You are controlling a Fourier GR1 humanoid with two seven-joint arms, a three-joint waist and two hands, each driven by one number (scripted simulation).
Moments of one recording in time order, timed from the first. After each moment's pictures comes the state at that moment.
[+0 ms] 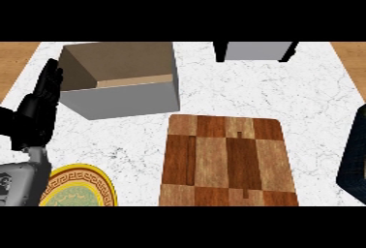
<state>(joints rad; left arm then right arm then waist) -0.24 0.29 0.08 -1.54 0.04 0.14 0.11 -0.24 -0.94 -0.09 -1.20 0.69 -0.05 0.10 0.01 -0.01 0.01</state>
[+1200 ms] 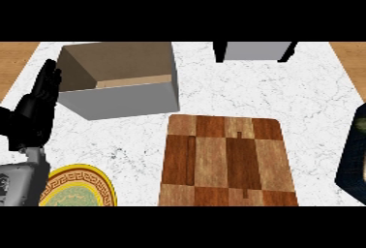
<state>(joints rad) -0.24 0.28 0.10 -1.55 0.03 0.12 0.13 -0.32 -0.88 -0.09 -0.95 0.76 0.02 0.03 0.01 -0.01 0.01</state>
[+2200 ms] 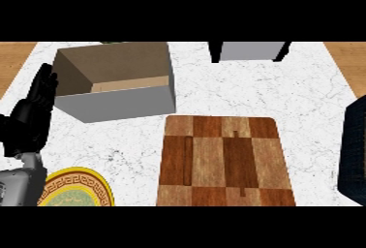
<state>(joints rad) -0.20 0.27 0.11 -1.59 0.02 0.12 0.15 -0.36 -0.80 -0.38 -1.02 0.50 0.00 0.09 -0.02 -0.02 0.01</state>
